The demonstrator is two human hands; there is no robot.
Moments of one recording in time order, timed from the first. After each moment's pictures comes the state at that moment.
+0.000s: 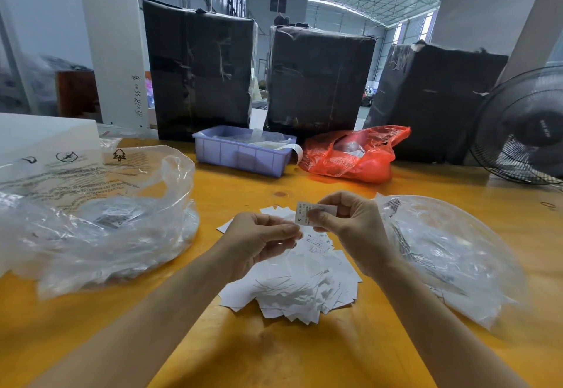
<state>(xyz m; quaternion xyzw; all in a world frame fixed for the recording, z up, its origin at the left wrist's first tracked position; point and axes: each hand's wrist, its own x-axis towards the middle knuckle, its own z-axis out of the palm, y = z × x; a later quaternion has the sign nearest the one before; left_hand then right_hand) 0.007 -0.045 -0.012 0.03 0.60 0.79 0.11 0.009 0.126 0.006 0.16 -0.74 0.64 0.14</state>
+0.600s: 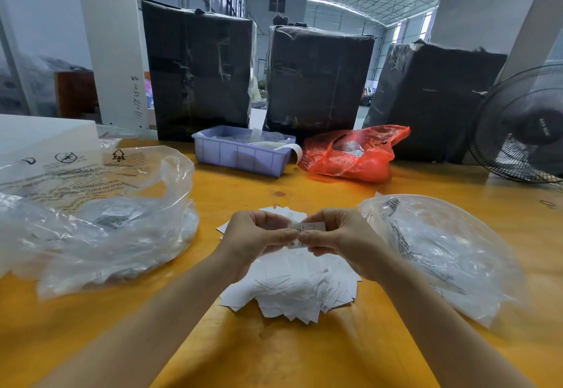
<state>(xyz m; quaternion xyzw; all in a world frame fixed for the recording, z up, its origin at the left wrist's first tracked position) 0.005 -0.042 -0.019 0.05 0.66 0.75 0.02 0.006 0.131 0.003 0.13 -0.77 0.62 -0.05</state>
